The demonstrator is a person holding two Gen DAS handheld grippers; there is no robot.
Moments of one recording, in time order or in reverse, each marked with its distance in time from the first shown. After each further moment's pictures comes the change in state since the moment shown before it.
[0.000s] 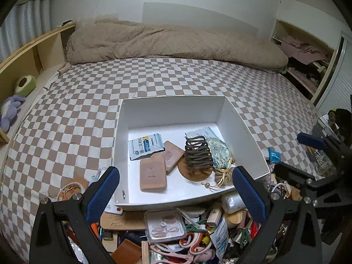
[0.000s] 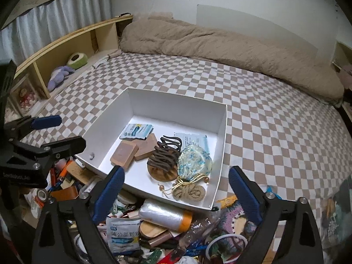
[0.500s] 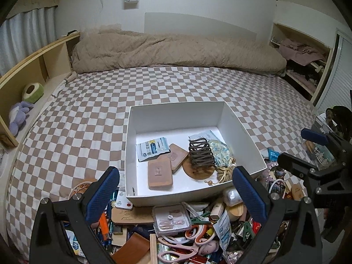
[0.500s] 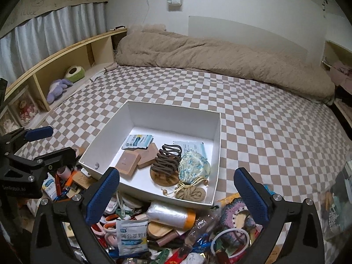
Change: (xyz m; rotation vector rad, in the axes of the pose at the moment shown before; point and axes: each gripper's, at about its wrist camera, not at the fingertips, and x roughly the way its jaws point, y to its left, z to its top) left arm -0.034 0.000 -0.011 0.020 -0.055 0.020; right arm -0.029 0.009 -0.005 0.039 -0.069 -0.031
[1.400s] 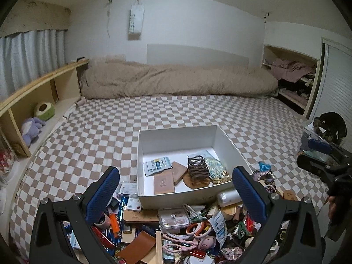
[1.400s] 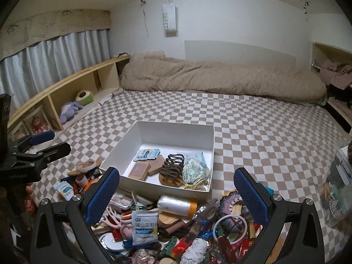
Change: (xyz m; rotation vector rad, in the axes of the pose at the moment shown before) left arm -0.086 -0.001 -0.032 0.018 -0.226 0.015; right arm -0.088 -0.007 -0.035 0.077 -0.182 0.043
